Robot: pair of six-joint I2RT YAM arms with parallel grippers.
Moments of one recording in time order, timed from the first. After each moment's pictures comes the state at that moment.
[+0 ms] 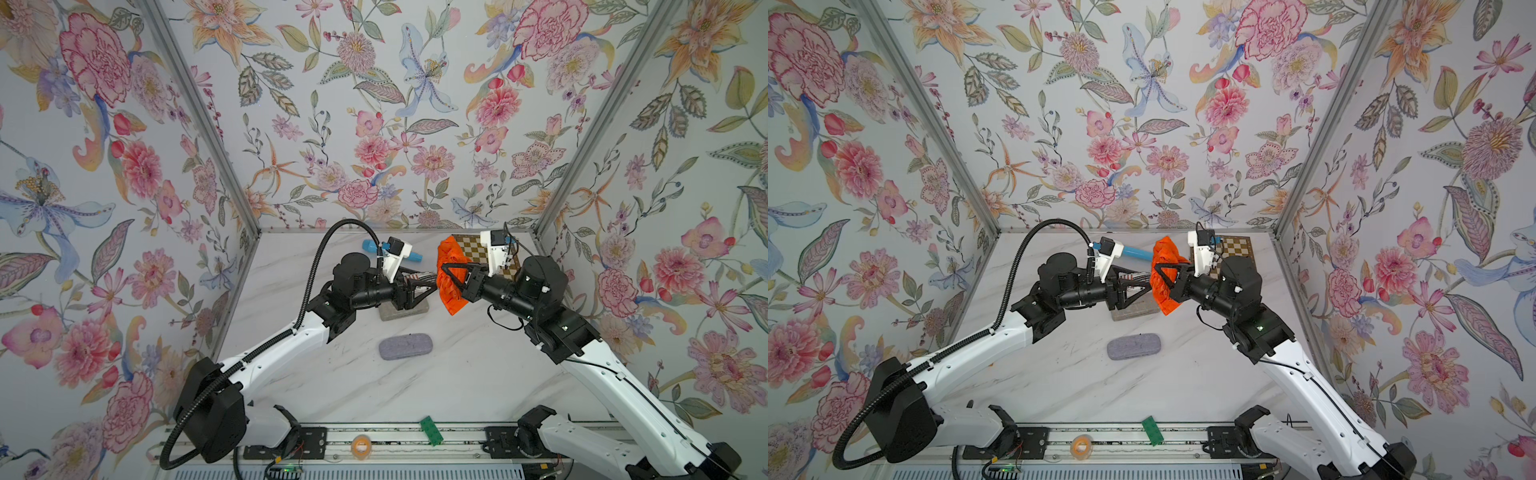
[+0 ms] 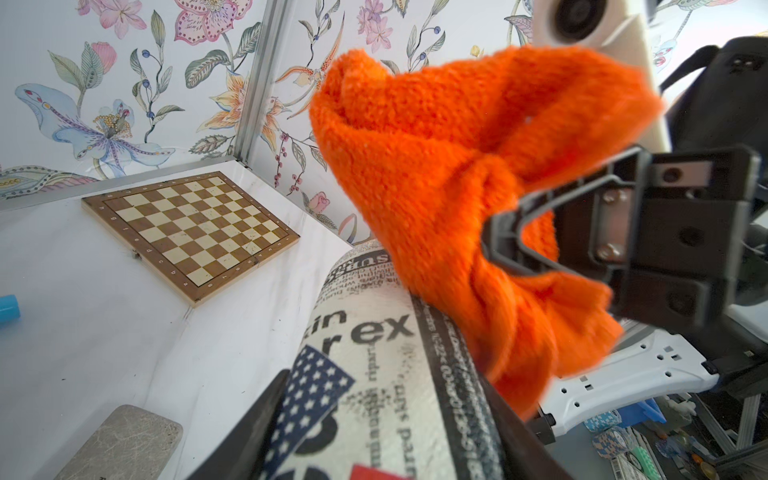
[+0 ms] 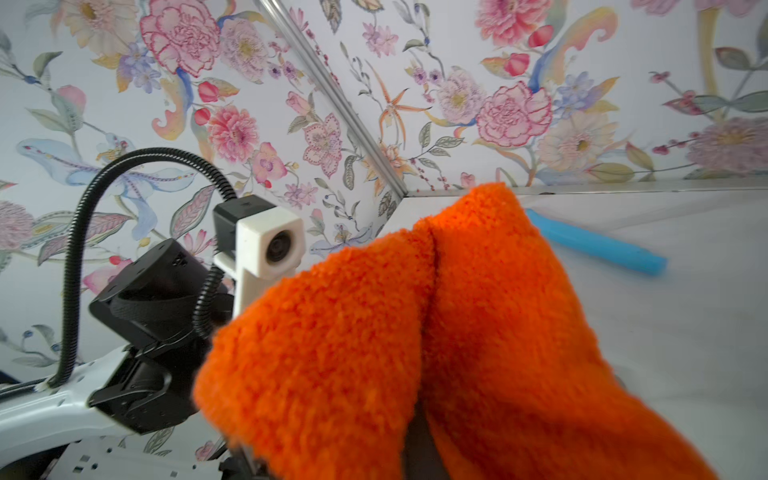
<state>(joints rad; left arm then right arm) -0.70 1.37 1.05 0.20 0.60 -0.42 0.48 0.99 1.05 -0.21 -0.36 0.55</state>
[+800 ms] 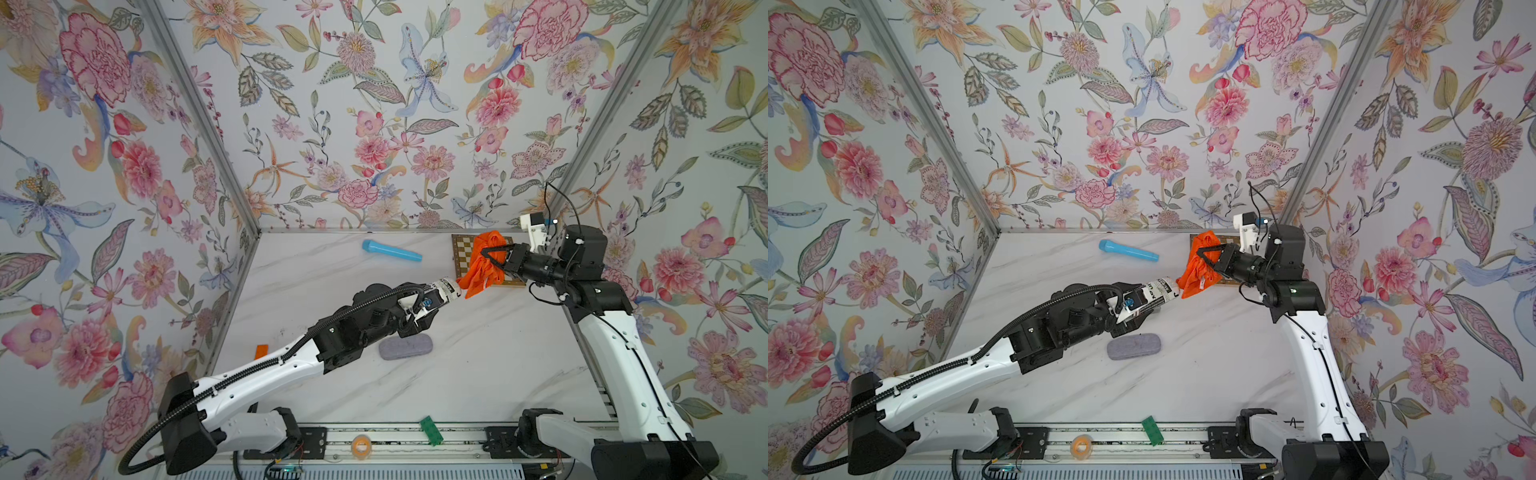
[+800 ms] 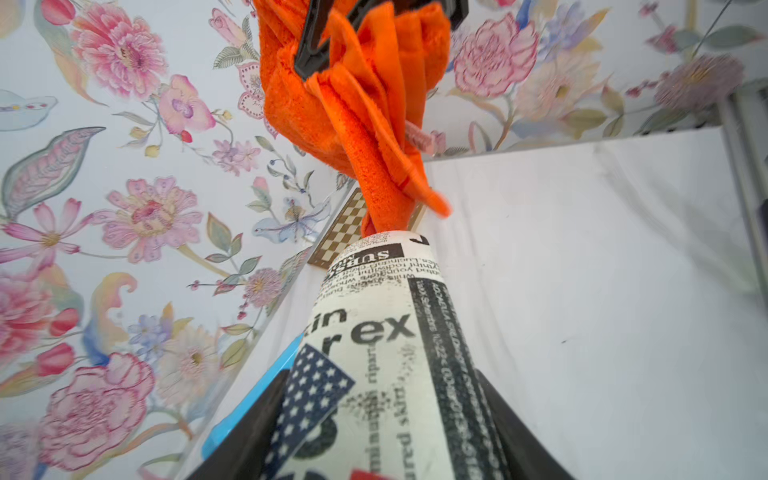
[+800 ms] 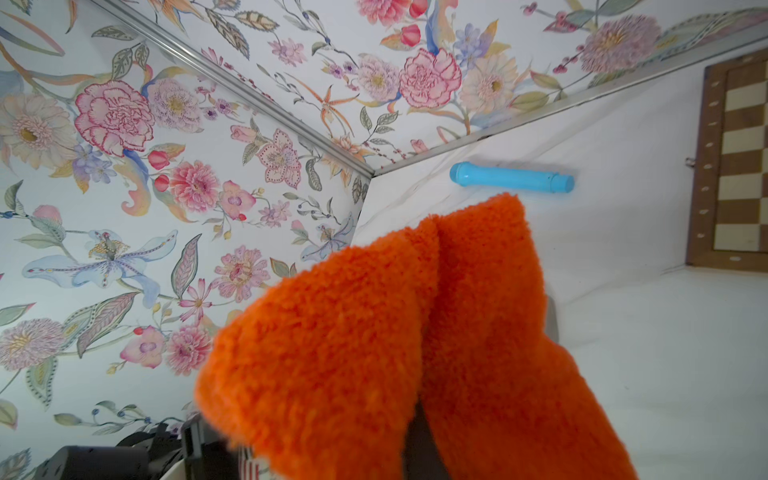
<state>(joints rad) -1.03 1.24 1.05 -0.10 -0.12 0.53 0.07 1.16 1.28 -0.54 -0.81 0.62</state>
